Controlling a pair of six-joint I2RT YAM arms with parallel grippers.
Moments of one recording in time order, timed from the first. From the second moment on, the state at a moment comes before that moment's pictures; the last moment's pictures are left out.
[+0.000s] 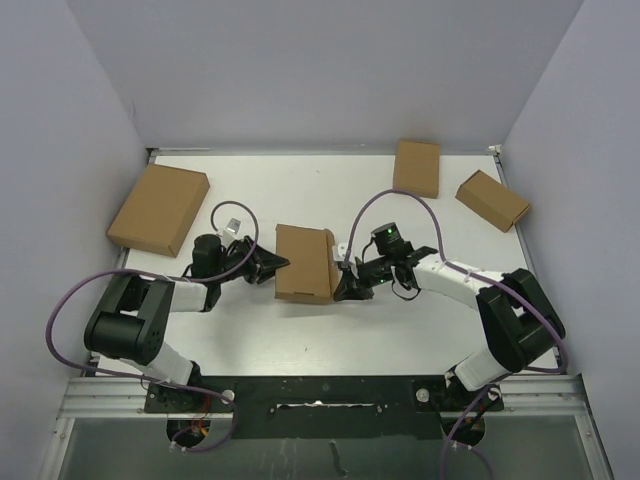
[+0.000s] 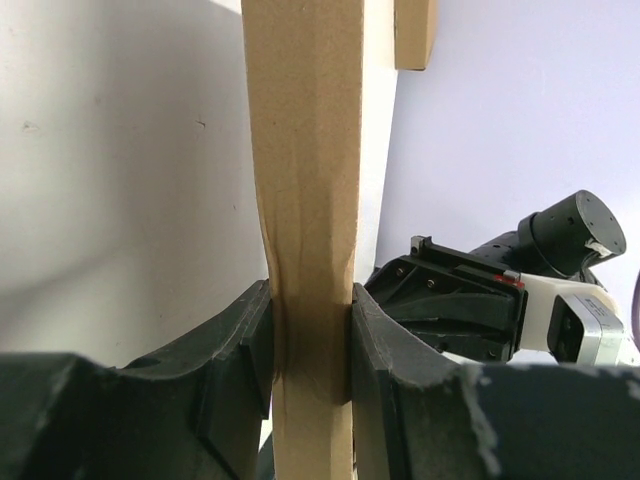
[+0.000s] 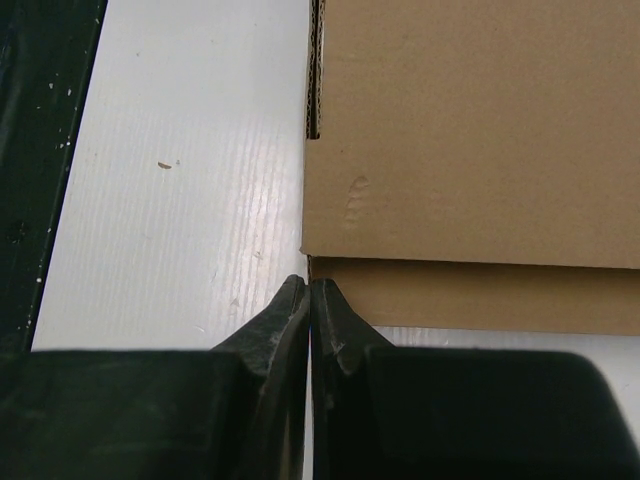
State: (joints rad) left arm -0.22 1.59 0.42 0.77 0.73 -1.22; right arm 0.54 1.53 0.80 -0.20 -0.94 -0.74
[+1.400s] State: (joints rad) left arm -0.42 1.51 0.85 -0.18 0.55 -0.44; right arm 0.16 1.61 0.88 -0.08 -1.01 -0.40
